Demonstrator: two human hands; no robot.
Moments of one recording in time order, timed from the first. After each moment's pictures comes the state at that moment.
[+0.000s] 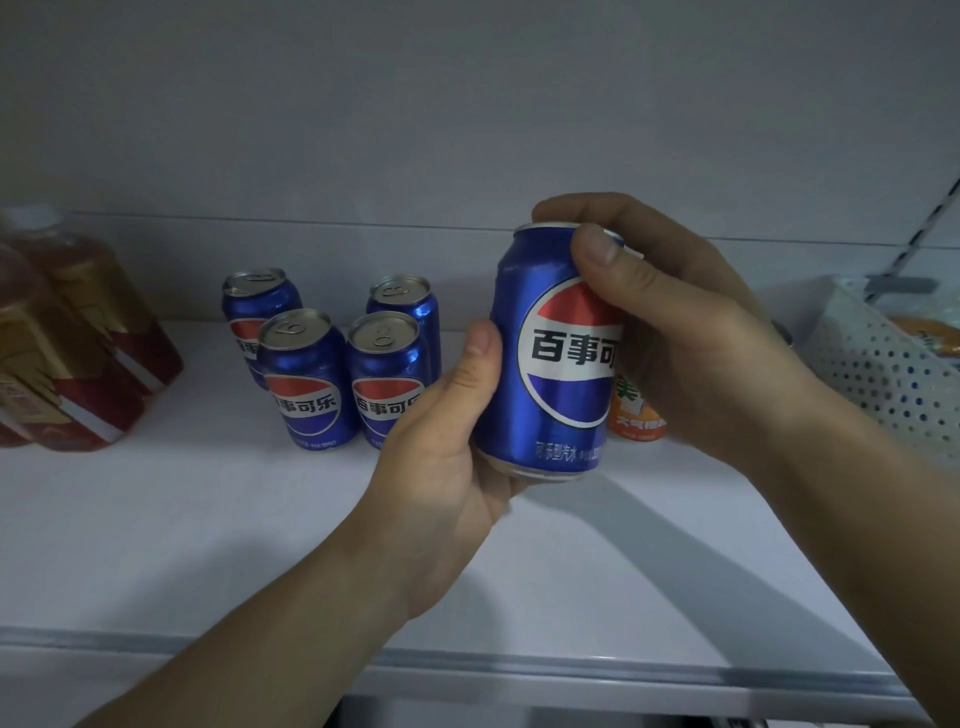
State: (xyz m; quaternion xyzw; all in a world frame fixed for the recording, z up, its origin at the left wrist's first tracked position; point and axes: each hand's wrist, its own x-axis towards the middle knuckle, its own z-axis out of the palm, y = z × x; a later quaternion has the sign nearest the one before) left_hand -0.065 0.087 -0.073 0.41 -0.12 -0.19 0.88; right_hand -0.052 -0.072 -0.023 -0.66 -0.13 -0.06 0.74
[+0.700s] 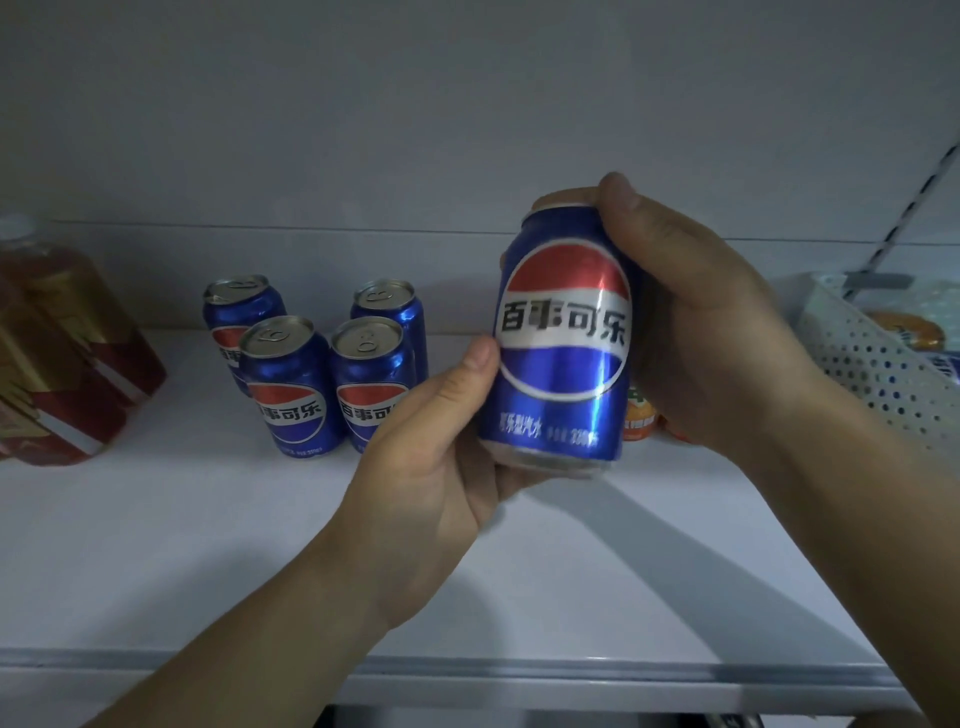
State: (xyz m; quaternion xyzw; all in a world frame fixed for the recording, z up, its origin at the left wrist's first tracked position) left_hand -0.066 0.091 -0.068 0.41 -0.15 -0.22 0.87; right_hand -0.055 -0.075 -0.012 -0.62 -0.10 -0.07 0.77
